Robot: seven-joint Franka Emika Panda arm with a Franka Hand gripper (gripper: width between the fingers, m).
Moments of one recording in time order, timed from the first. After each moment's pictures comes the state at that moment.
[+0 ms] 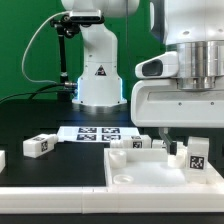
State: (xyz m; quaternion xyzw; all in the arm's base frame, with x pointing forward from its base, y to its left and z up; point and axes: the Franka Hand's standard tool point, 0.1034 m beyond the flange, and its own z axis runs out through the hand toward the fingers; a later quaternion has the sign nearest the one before) arm 0.637 0.113 0.068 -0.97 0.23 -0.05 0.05
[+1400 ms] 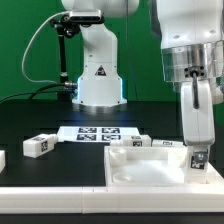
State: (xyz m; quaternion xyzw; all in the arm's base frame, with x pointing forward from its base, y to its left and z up) arm 0.641 0.115 0.067 -0.58 0.81 0.03 0.08
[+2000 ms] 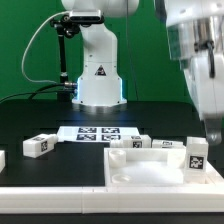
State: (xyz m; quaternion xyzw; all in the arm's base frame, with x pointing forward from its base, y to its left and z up) arm 0.647 0.125 0.112 -0.61 0.78 0.03 0.11
